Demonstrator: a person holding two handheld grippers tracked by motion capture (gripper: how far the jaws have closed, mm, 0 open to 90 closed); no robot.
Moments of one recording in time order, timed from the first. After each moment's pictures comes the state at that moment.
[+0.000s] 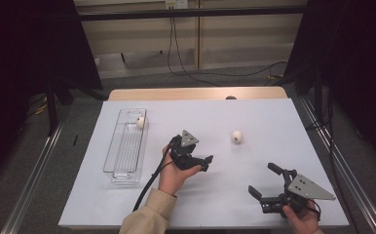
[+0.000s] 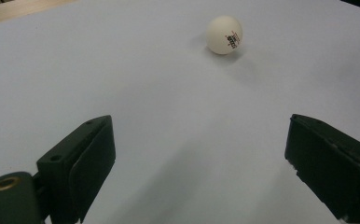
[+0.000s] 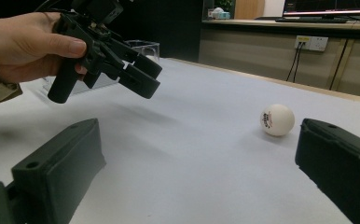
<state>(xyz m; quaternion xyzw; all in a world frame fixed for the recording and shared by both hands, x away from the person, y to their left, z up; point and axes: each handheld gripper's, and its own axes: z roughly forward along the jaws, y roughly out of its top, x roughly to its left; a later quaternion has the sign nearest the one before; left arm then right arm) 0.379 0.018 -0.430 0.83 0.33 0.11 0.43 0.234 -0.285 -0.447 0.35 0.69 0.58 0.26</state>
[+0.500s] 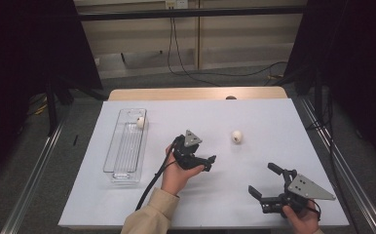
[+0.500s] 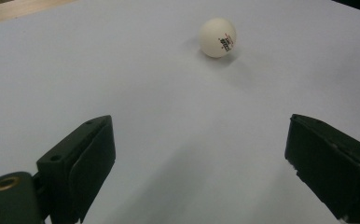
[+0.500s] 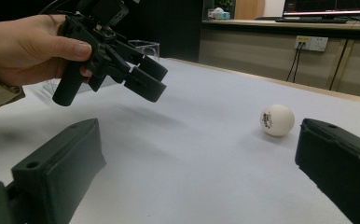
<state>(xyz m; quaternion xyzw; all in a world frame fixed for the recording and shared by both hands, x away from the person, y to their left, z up) 0.381 0.010 -0.432 0.83 0.33 0.11 0.44 0.234 -0.285 -0.447 0.35 0.69 0.58 0.26</state>
